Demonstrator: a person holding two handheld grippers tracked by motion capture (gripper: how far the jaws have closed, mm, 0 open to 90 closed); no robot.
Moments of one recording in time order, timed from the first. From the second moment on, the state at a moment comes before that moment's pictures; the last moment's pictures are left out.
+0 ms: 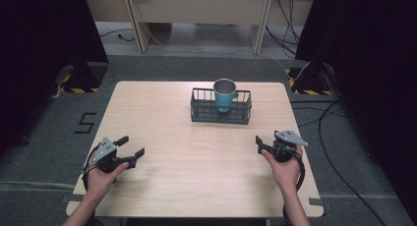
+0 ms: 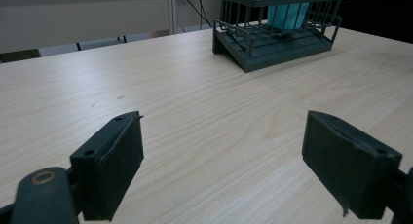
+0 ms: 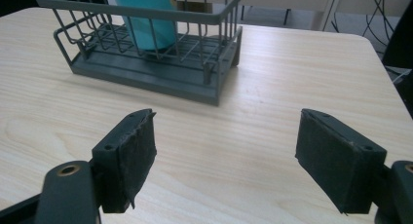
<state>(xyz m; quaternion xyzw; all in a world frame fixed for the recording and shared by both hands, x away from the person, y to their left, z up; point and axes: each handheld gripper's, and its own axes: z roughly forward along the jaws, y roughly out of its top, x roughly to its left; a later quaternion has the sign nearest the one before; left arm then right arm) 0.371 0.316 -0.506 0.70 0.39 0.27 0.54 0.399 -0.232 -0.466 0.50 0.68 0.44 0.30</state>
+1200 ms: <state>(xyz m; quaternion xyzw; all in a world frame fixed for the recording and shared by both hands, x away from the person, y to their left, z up) 0.371 0.315 -0.506 0.70 0.39 0.27 0.54 0.360 -0.269 -0.490 0.52 0.66 0.44 0.32</state>
